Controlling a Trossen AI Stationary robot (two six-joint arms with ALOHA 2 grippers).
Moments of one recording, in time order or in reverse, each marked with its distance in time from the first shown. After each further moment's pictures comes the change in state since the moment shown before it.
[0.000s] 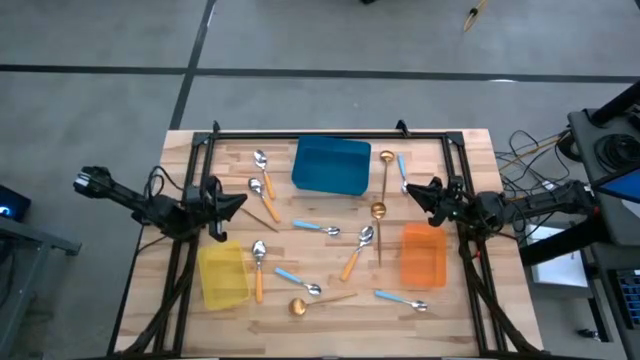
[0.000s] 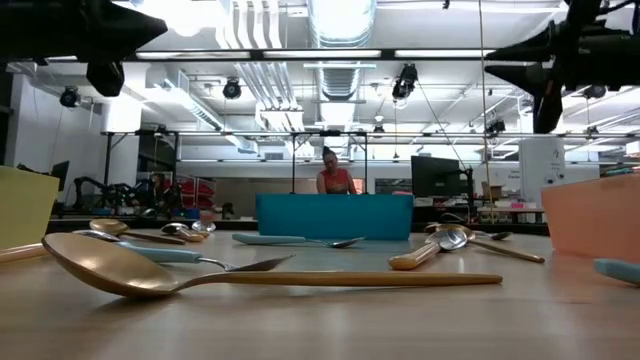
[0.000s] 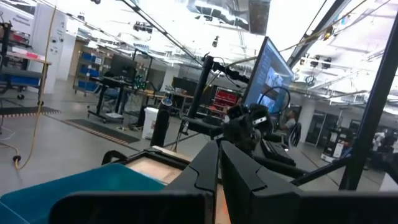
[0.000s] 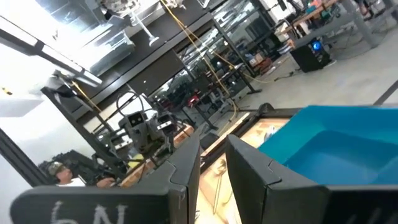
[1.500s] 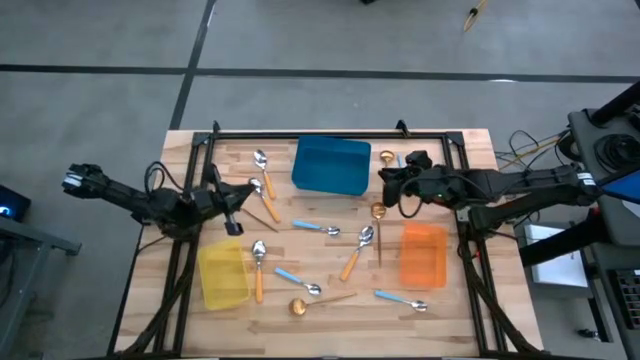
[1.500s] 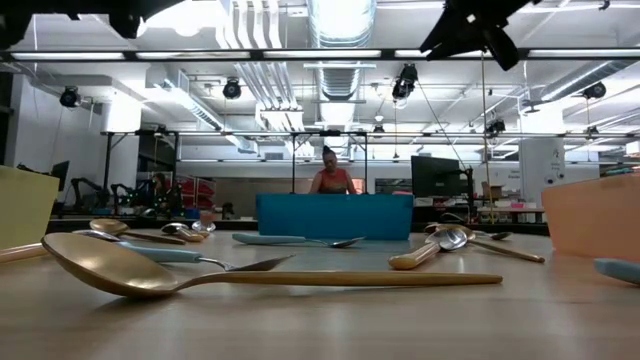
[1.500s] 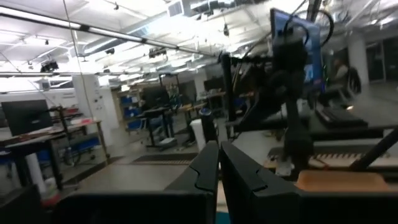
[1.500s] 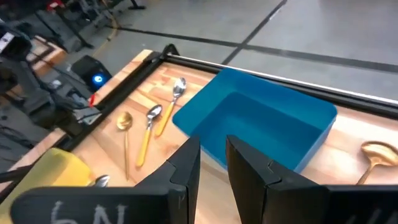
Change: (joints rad) left arm 0.094 0.253 0.237 -0.008 0.025 0.443; right arm -0.111 0.626 0.898 -0.965 0.075 0.206
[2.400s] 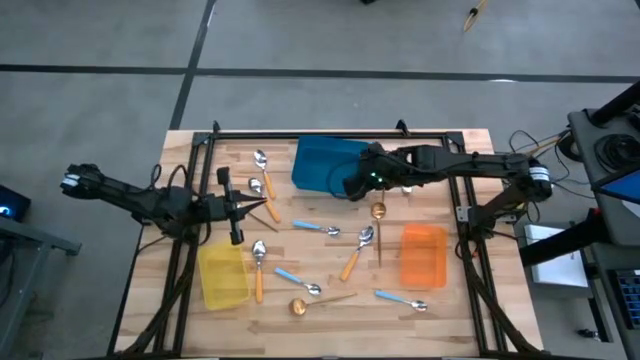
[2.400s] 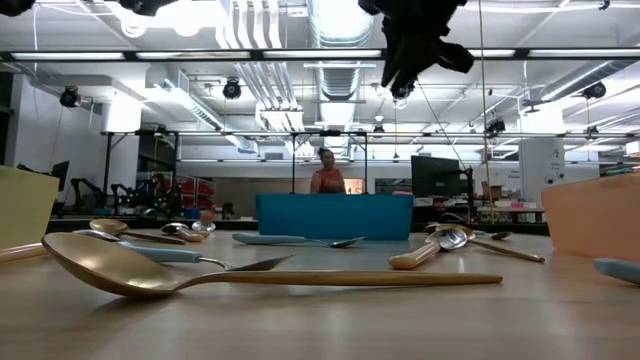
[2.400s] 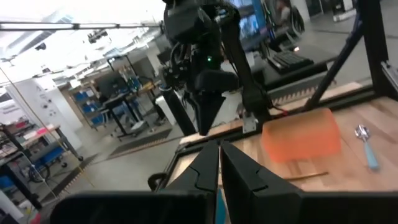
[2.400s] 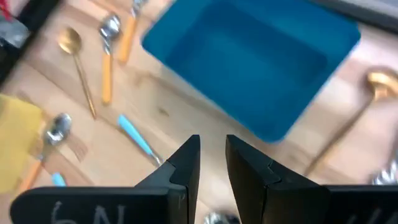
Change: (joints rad) left arm 0.017 0.049 0.188 -0.413 0.183 0.048; right arm -0.145 0.470 0.506 -0.527 -0.350 0.133
